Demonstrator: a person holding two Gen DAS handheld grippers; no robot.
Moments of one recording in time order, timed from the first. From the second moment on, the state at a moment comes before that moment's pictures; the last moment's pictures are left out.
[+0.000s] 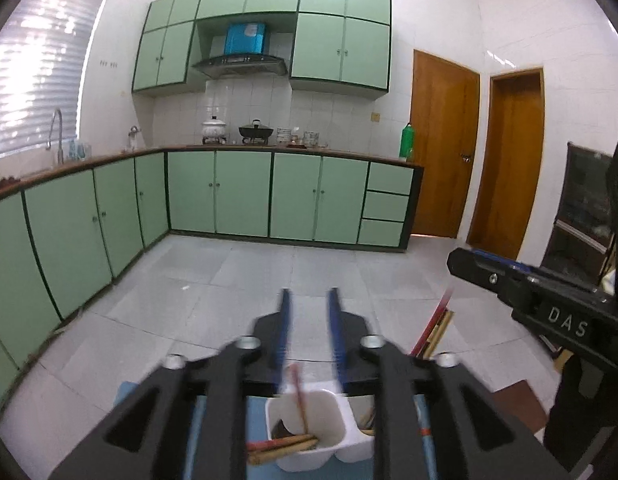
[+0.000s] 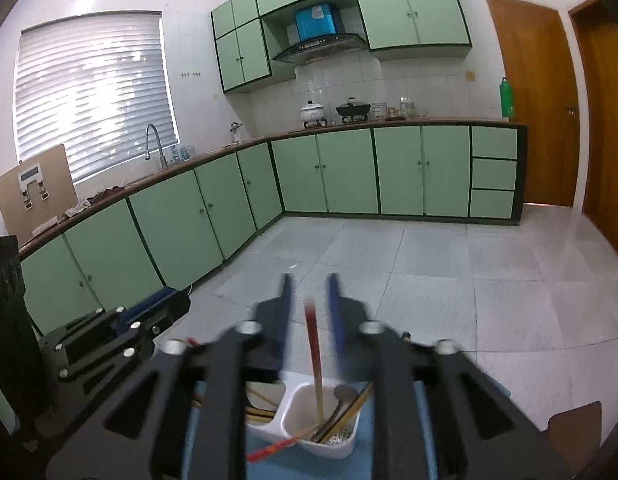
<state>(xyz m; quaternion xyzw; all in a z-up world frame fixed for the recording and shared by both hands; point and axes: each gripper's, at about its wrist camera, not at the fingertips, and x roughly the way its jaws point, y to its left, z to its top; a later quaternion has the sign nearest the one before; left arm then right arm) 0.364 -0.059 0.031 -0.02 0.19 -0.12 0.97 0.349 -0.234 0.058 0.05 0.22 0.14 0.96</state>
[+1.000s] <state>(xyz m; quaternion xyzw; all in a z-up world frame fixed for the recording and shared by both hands) 0.121 -0.020 -0.034 -0.03 0.25 -0.07 0.97 0.078 -0.275 -0.024 0.04 0.27 0.08 0.96</state>
